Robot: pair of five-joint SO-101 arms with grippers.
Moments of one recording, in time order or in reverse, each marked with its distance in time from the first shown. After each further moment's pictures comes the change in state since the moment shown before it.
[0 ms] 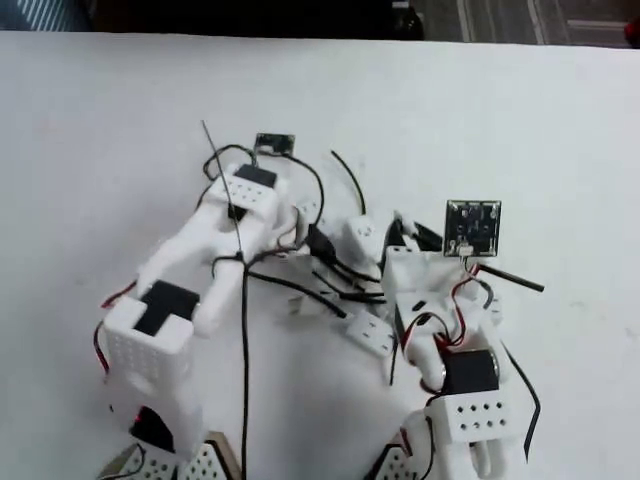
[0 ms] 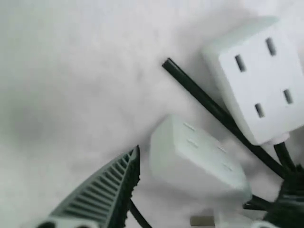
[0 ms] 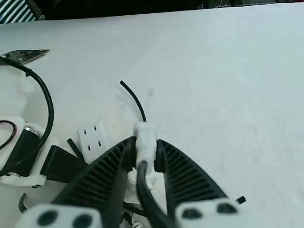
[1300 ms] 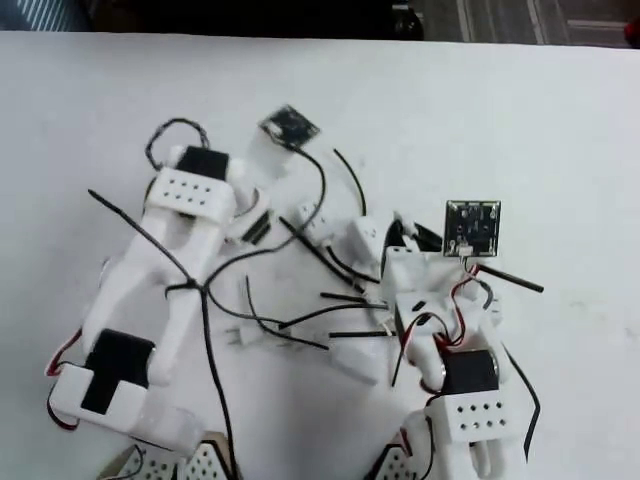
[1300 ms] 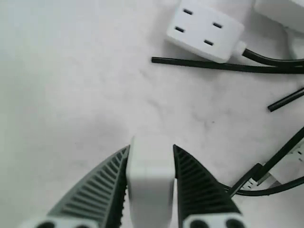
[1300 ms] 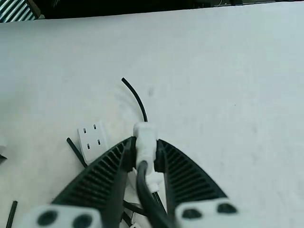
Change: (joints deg) left arm -5.4 -21.2 3.0 8.2 -43.1; right arm 0.0 0.0 0.2 0.0 0.0
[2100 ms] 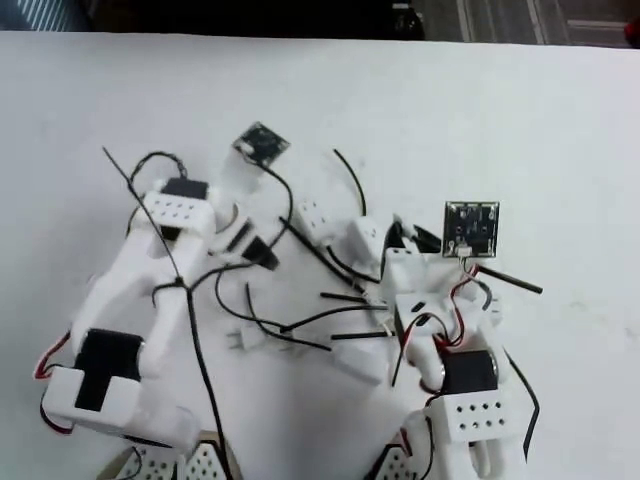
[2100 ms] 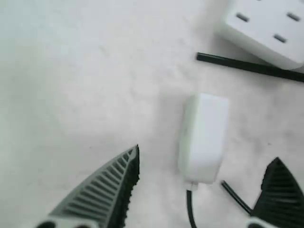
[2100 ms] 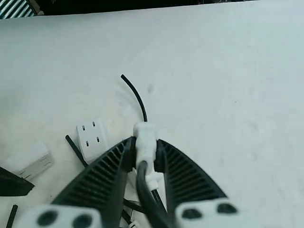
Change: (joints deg) left arm -6.0 -0.1 16.0 -20.9 -0.3; right arm 0.1 0.0 0.7 -0.2 0.0
